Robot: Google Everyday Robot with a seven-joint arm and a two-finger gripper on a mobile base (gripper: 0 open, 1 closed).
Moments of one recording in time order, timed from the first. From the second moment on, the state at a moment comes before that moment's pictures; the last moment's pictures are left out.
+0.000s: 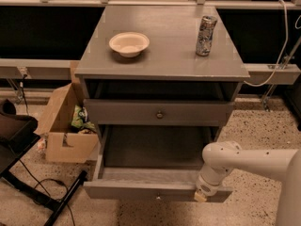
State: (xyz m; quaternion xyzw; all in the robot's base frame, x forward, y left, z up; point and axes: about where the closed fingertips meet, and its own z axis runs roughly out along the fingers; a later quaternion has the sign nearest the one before) arm 0.428 -0.192 0.397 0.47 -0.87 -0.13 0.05
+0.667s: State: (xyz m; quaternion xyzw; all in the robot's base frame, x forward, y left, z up) arm 0.430 -0.192 0.400 0.47 -0.87 -0.13 0.05
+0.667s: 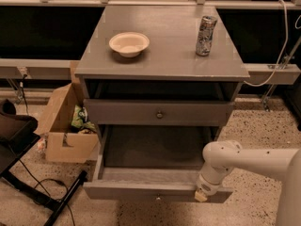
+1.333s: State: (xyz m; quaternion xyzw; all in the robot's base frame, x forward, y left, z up) arm 0.431 -0.192 0.400 0.47 -0.87 -0.13 0.05
